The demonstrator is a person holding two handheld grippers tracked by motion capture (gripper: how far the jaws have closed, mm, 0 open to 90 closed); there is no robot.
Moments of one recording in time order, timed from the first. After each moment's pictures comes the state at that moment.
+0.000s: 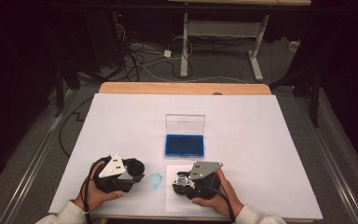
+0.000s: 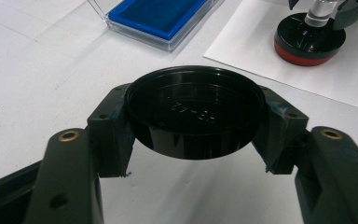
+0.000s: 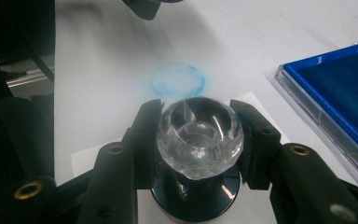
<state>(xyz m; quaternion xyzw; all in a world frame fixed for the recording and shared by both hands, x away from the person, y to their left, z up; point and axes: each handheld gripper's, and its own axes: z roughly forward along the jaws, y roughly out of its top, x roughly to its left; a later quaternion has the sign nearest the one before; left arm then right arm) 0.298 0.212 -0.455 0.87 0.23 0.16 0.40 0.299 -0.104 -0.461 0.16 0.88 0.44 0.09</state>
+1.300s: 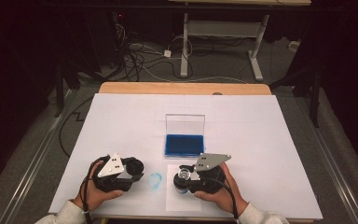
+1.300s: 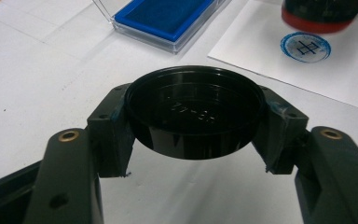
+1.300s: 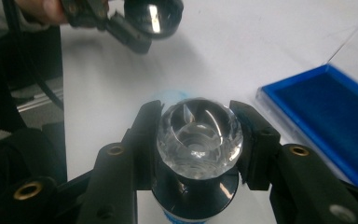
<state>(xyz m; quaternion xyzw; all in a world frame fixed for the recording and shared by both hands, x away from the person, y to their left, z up) 0.298 0.213 -0.454 0.87 0.23 0.17 0.40 0.305 -0.114 -0.433 0.19 0.86 0.47 0.08</state>
